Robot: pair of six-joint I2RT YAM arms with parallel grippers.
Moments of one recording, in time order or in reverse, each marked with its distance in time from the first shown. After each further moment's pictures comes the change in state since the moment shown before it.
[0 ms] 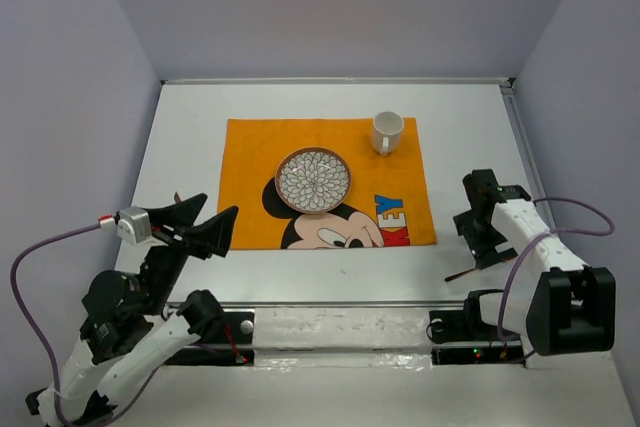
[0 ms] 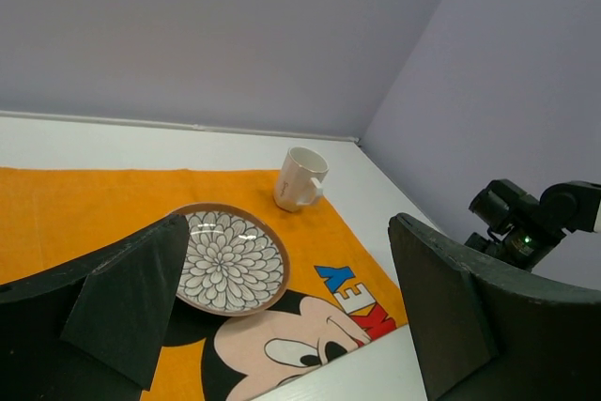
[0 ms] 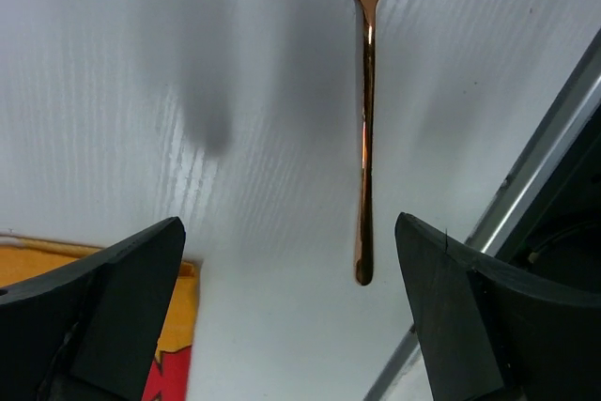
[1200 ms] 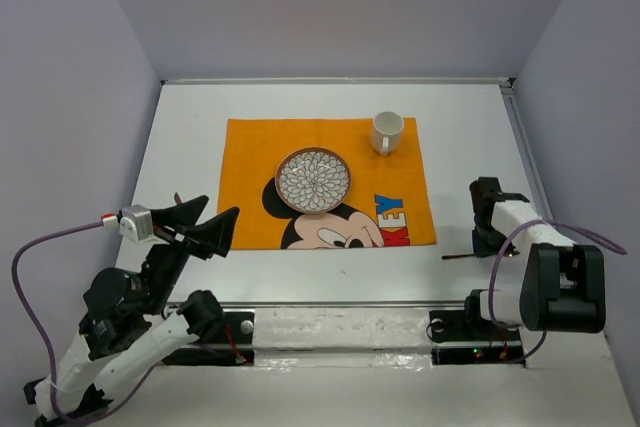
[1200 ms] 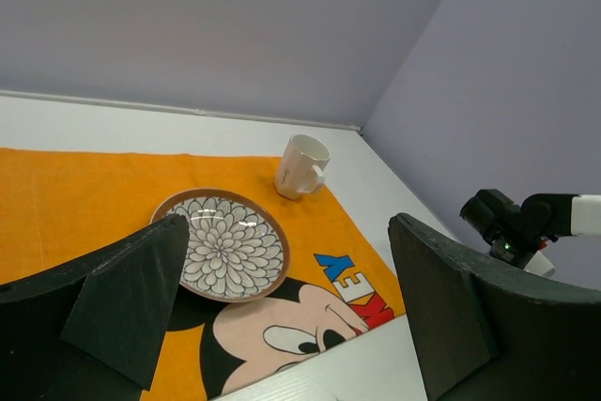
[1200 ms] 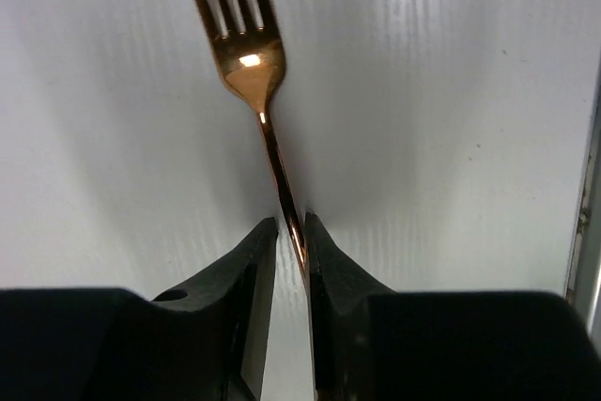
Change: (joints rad) left arm -0.084 0.000 0.001 -0.032 -0.083 -0.010; right arm -0.119 0.136 -0.114 0.174 0.092 0.360
